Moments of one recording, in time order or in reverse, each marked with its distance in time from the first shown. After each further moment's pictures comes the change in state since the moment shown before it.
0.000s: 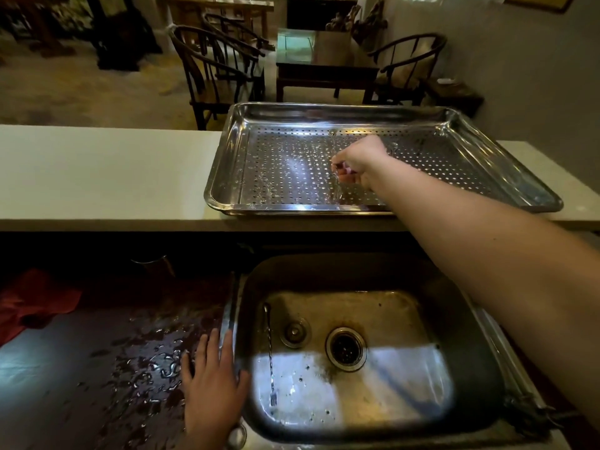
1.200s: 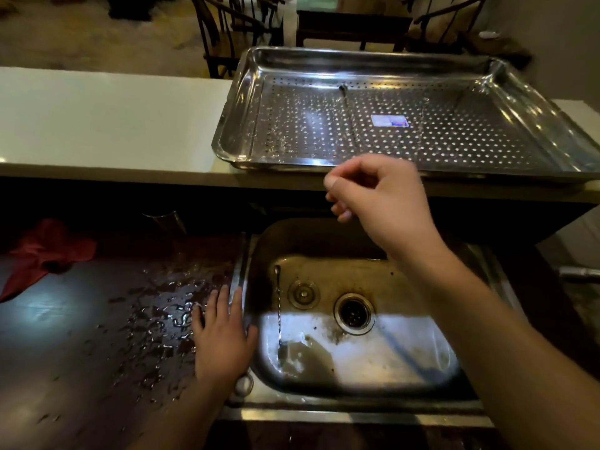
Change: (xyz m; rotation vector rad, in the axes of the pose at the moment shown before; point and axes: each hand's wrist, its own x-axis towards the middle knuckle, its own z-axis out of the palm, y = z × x) left_hand -0.001 -0.002 0.005 0.060 0.051 0.034; right_hand -0.154 0.063 0.003 0.146 -0.188 -0.420
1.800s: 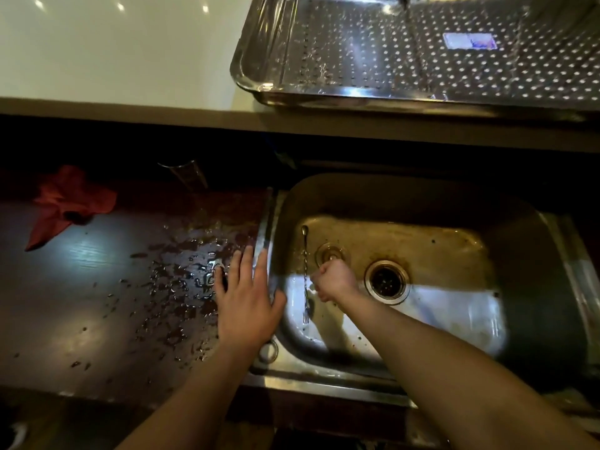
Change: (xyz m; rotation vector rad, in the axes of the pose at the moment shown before) left_hand 0.002 0.000 0.002 -0.015 -0.003 -0.018; right_hand -0.039 0.276 0.150 -0.413 -0.363 0.756
